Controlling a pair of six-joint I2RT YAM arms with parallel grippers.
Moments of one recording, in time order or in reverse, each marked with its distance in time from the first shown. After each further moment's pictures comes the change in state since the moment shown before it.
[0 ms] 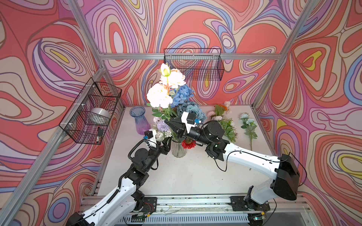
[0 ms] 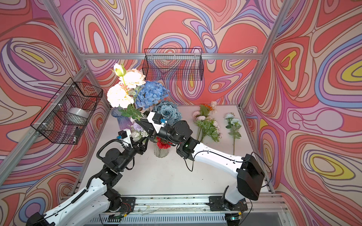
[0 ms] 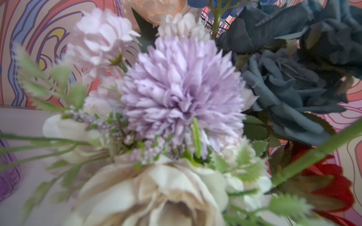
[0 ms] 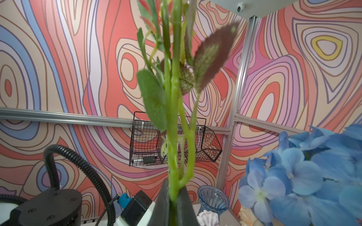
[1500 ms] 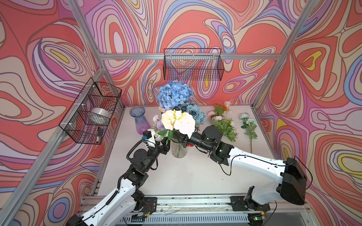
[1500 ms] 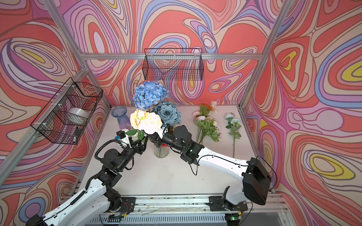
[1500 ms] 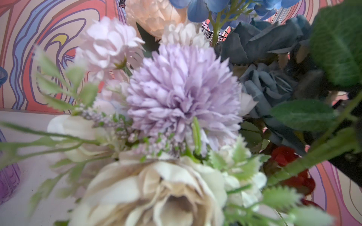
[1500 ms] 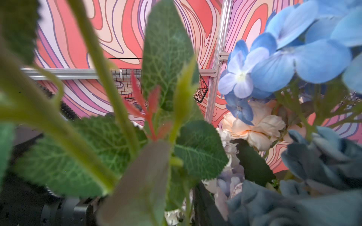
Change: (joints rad) left arm 0.004 -0.023 0.000 0.003 0.000 -0.012; right arm 0.002 -0.095 -0.132 -0.232 0.149 0.022
